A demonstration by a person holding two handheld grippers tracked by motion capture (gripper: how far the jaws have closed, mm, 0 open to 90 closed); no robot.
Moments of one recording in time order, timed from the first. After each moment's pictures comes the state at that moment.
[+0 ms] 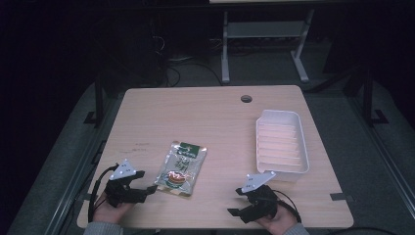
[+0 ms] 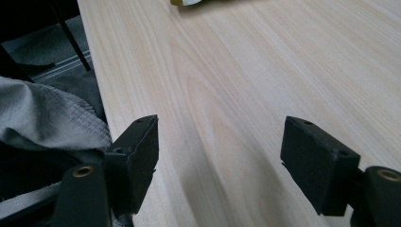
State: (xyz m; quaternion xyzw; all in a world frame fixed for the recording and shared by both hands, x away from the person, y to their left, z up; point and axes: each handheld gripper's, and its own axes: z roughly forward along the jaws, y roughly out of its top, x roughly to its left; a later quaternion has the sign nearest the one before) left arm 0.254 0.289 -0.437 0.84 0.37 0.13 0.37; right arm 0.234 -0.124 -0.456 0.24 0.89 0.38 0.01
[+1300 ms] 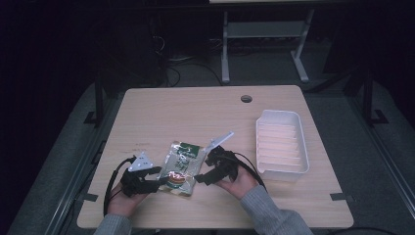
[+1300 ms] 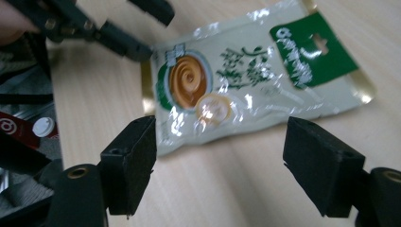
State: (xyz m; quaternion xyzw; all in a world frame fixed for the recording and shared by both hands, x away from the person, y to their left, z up) left arm 0.278 0.250 -0.435 0.86 0.33 0.13 0.36; right arm 0.323 -0.029 -0.410 0.27 0.89 0.37 -0.02
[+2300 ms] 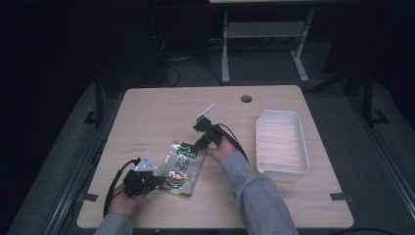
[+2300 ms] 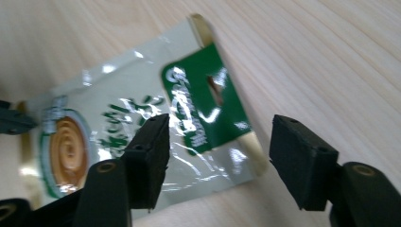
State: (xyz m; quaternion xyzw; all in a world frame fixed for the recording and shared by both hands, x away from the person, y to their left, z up) left arm 0.281 0.248 -0.447 0.89 0.32 0.09 0.31; right arm 0.423 0.008 -0.418 0.35 0.89 0.27 -0.01
